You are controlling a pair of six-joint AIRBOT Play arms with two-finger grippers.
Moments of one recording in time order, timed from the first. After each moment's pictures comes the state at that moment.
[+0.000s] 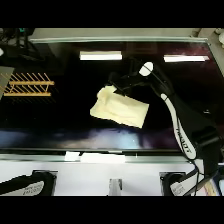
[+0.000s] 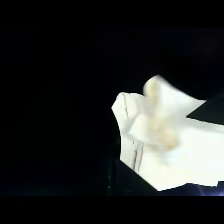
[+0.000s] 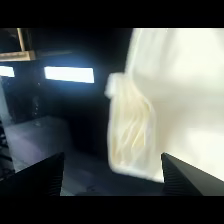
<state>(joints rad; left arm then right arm) -0.19 -1.32 1.75 1.28 -1.24 -1.39 0.36 -1.76 1.67 -0.82 1.00 1.84</state>
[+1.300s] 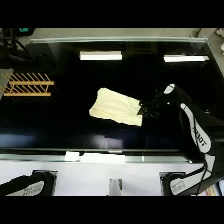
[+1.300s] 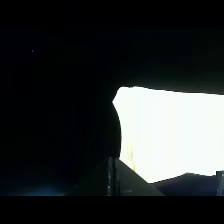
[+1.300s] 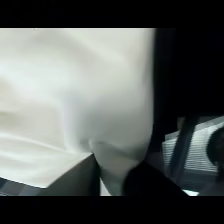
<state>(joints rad) -0.17 -1.27 1.75 1.29 -1.29 -1.40 0.04 -1.73 1.25 -0.96 1.18 1.75</state>
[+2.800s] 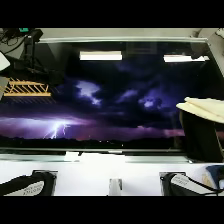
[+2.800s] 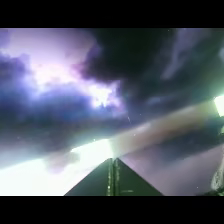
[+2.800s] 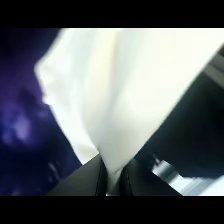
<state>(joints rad) -0.17 -1.29 1.58 1.23 -1.29 -1.40 -0.85 -1.32 1.72 -1.34 1.74 1.78</state>
